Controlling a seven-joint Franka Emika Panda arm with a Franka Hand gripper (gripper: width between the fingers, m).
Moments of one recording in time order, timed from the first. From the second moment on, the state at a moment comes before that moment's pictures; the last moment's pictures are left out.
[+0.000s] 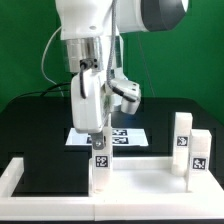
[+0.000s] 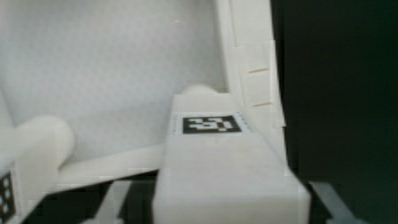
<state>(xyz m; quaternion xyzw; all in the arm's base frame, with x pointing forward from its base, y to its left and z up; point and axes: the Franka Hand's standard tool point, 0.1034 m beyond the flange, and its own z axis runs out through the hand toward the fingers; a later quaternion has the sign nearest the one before) 0.635 -0.049 0.111 -0.63 0.77 0.00 0.06</state>
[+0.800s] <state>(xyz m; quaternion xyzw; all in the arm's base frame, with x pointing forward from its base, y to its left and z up) 0.638 -0.041 0.110 -0.91 0.40 -0.04 0.05</state>
